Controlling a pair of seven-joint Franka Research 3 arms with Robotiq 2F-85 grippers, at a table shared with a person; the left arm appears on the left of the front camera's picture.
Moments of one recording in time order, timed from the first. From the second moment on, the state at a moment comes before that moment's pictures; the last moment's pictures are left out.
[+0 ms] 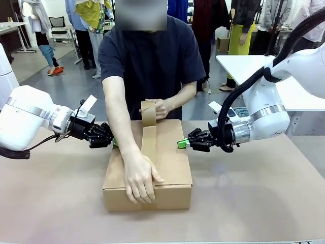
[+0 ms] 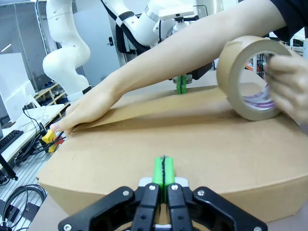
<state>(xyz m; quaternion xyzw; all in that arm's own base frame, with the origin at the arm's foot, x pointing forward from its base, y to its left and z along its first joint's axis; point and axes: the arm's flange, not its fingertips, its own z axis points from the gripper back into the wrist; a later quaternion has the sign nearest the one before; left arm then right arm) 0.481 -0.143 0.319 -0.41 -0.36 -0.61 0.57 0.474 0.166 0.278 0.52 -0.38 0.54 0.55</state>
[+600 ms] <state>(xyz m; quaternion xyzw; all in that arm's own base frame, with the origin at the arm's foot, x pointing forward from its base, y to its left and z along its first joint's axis) 0.481 -0.143 0.319 -0.41 -0.36 -0.61 0.57 0.474 0.166 0.278 0.52 -0.38 0.54 0.55</state>
